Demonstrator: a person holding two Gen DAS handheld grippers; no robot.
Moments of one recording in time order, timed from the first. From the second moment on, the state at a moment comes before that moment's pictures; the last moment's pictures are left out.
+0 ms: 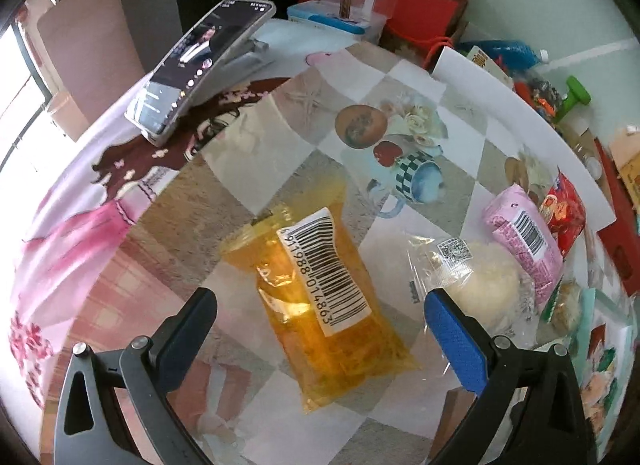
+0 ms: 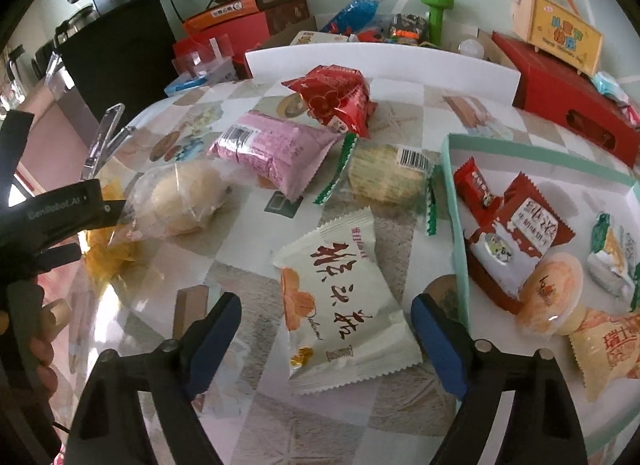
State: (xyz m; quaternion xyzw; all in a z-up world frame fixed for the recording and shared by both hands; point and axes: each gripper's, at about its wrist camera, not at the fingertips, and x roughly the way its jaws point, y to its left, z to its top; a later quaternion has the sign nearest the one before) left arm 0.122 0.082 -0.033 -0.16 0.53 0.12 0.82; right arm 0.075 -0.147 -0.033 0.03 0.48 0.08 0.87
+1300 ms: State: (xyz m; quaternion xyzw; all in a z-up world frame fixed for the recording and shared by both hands) left arm 0.113 0.094 -0.027 -0.21 0.52 0.11 0.82; right arm 0.070 -0.135 -0.027 -0.01 0.48 0.07 0.88
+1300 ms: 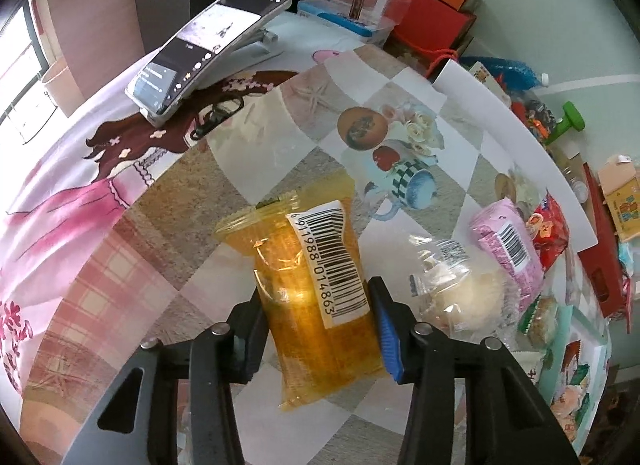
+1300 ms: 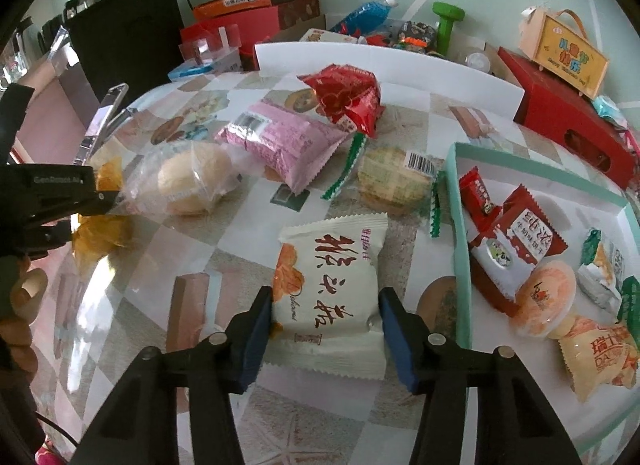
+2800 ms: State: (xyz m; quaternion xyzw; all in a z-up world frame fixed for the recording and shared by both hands) left arm 0.096 -0.027 0.066 -0.15 0.45 -0.07 0.88; right arm 0.051 -0.227 0.037 0.07 0.40 -0.02 0.91
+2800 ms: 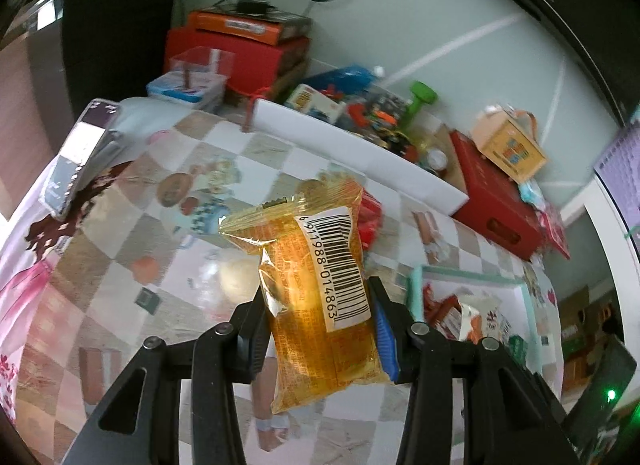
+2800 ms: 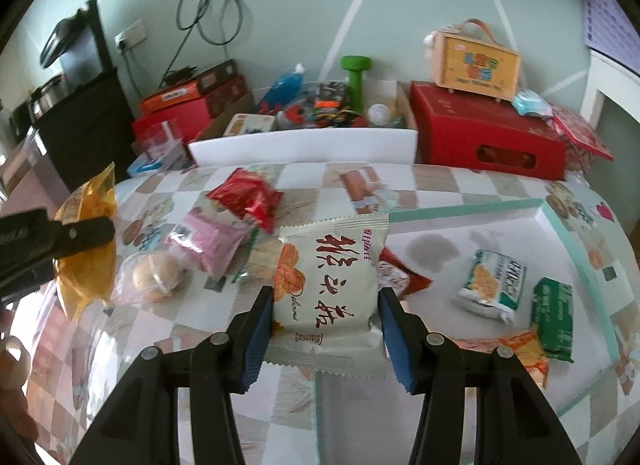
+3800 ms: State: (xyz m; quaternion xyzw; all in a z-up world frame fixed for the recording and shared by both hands) left arm 0.046 -0.197 0.030 0.03 0.51 -0.23 0.83; right arm 0.010 -0.392 0.023 0.22 0.39 -0.20 0.87
